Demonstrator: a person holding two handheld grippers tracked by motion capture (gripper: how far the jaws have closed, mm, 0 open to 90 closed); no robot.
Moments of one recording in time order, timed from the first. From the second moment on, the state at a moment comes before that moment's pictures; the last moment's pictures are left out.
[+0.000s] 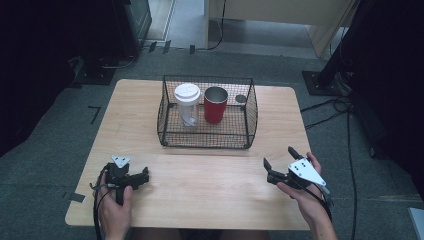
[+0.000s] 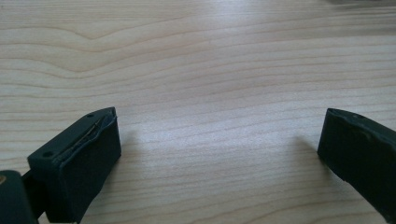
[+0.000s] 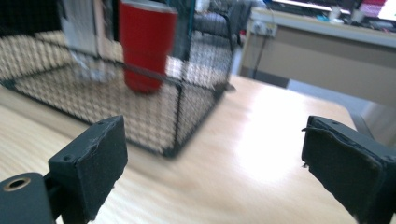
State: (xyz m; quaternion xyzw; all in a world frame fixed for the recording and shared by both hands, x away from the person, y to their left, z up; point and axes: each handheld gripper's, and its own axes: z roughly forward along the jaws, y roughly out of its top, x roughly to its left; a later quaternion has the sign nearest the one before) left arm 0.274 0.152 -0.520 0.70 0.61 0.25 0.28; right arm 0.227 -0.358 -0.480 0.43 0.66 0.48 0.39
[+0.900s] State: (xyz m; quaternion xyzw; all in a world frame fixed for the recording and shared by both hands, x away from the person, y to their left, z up) left arm 0.274 0.151 -0.520 0.70 0.61 0.25 0.28; right arm 0.192 -0.431 -0.525 0.61 0.66 0.32 0.29
